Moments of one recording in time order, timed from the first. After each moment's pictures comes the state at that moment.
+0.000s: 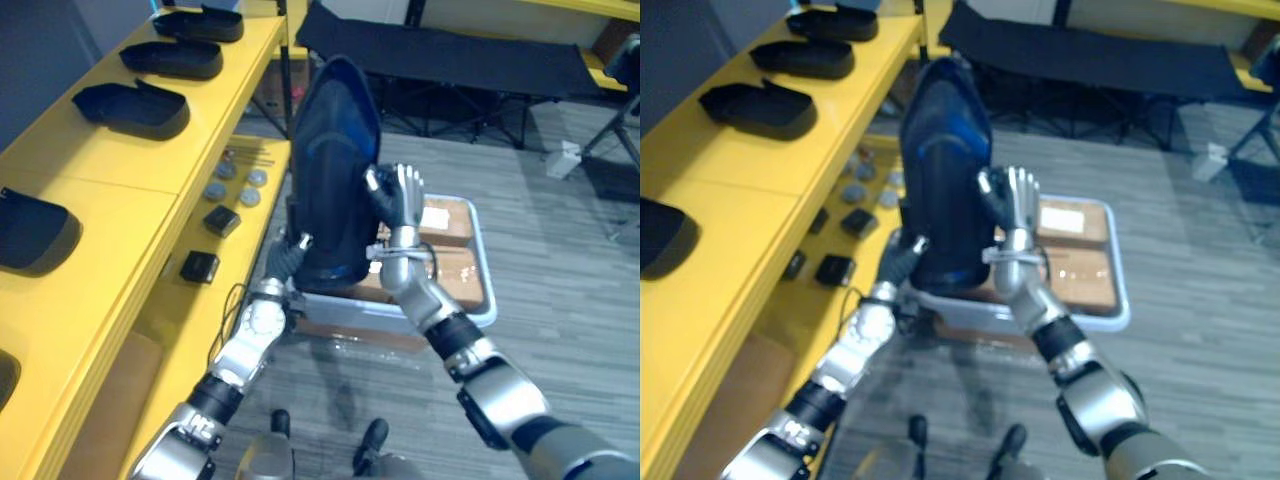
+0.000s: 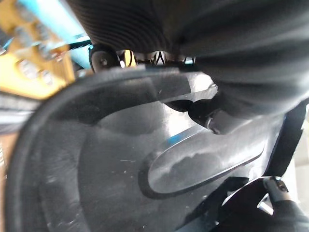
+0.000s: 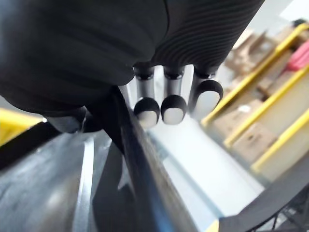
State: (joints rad) left arm -0.39 0.23 -0.40 0.23 -0.01 -0.14 0.40; right arm -0.74 -0.18 0.42 0.59 -0.47 -0.09 -0.81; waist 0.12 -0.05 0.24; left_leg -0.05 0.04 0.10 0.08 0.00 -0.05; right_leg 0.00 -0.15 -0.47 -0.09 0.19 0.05
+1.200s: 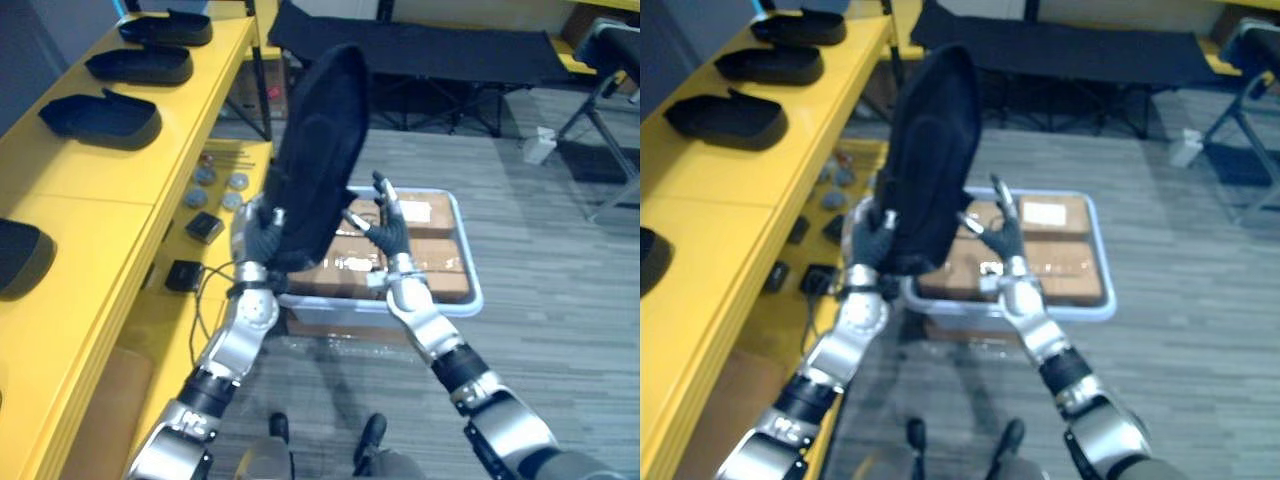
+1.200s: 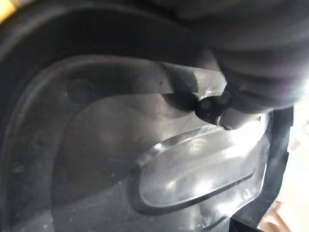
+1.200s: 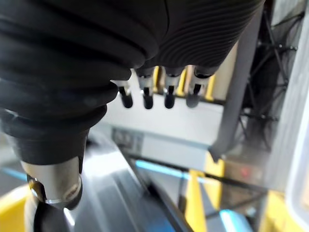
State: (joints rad) left arm -0.34 0.25 -0.24 0.12 0.40 0.10 0.62; right arm -0.52 -0.22 0.34 0.36 0.10 -0.31 -0.38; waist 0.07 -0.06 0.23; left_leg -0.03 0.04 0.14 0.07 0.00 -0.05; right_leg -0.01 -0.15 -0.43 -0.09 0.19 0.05
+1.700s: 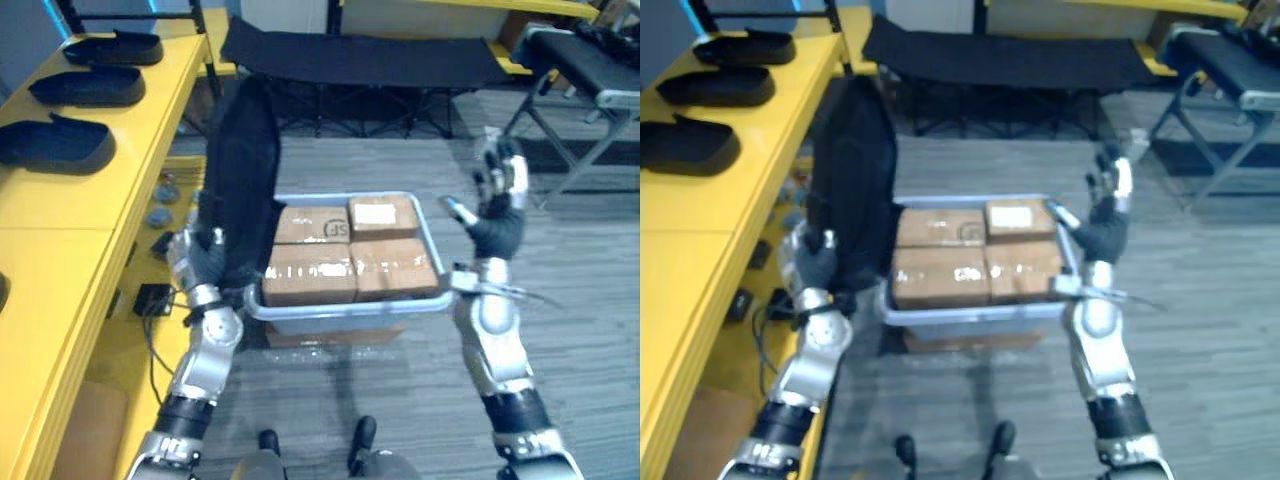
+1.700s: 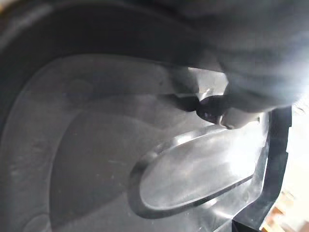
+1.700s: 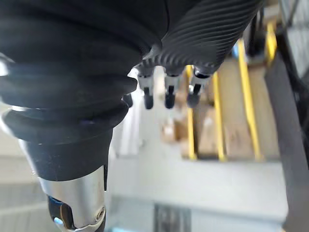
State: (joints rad) left arm -0.20 0.22 -0.05 0.12 0.39 0.07 0.74; right arm -0.15 -0.27 -0.01 -0.06 0.28 -0.37 -0.33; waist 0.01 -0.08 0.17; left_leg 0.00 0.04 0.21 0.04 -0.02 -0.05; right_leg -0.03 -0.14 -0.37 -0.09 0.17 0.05
